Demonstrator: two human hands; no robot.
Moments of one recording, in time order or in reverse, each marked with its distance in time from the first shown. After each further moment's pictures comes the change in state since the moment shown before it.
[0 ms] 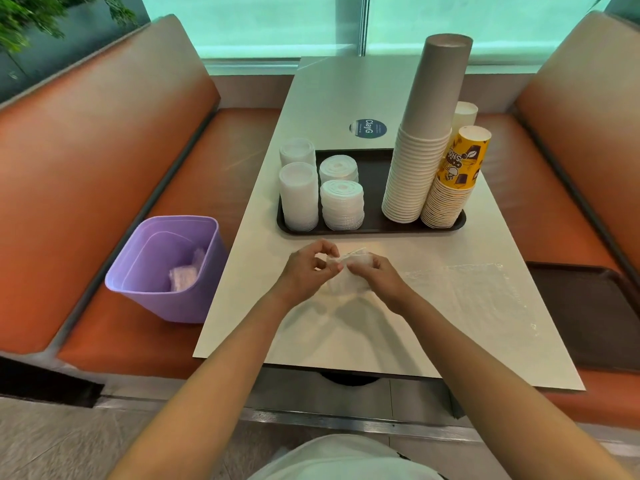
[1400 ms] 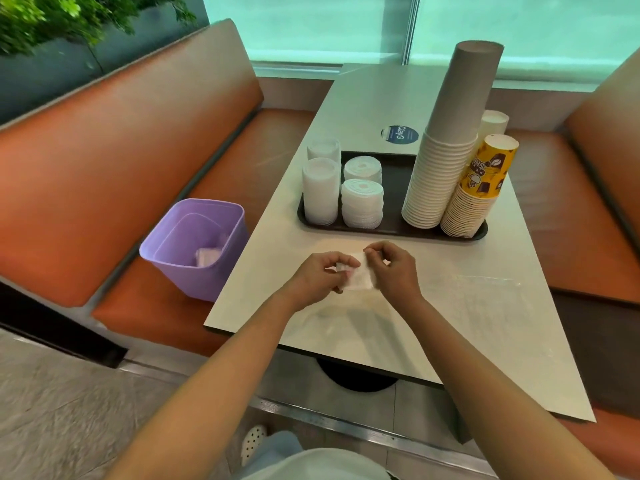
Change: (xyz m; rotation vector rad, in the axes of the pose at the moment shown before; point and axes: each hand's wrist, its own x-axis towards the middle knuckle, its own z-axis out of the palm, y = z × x) left_hand -0.038 0.023 0.021 -0.078 -0.016 -0.177; right_hand -0.013 -0.001 -0.005 -0.261 0.300 -0.260
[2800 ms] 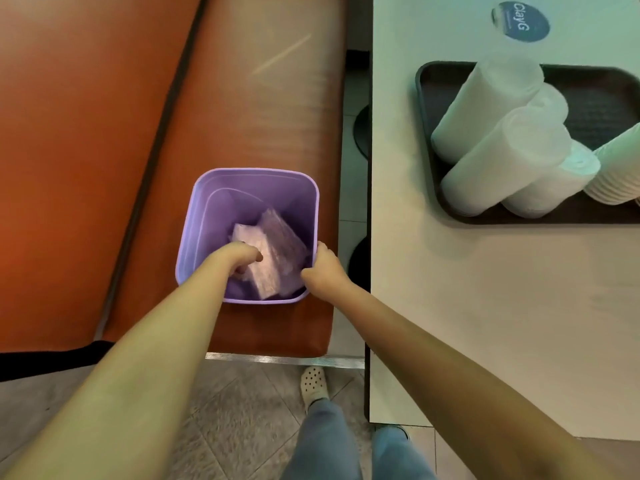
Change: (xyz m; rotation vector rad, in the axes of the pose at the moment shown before) left_hand 0.174 -0.231 -0.360 0.391 -0.008 -0.939; right_hand 0.087 0.002 0.383 -0.336 -0.415 0.694
